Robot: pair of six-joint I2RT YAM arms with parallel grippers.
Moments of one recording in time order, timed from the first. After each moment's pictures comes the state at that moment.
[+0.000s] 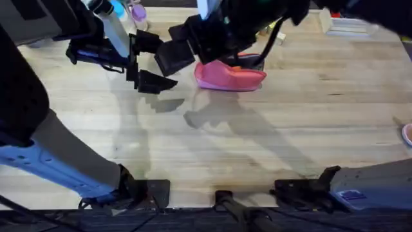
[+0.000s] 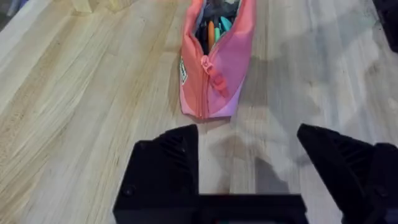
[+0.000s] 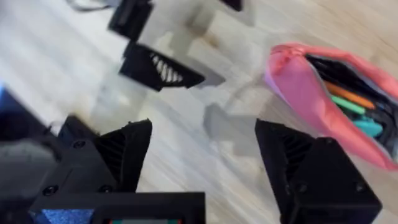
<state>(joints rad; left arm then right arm) 0.23 1.86 1.25 -1.15 1.14 1.68 0.80 1.64 1.70 -1.07 -0.10 0.32</state>
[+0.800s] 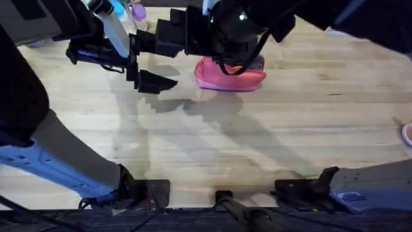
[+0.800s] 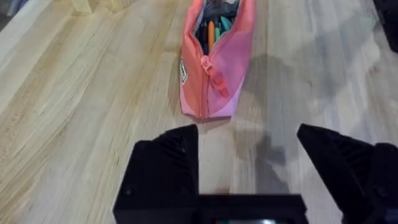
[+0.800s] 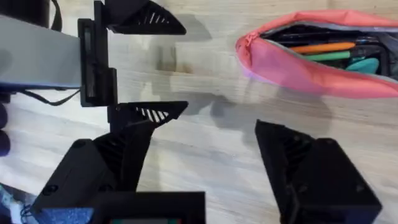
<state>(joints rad) 0.23 1.86 1.25 -1.15 1.14 1.68 0.88 1.64 1.70 -1.06 0.16 0.84</state>
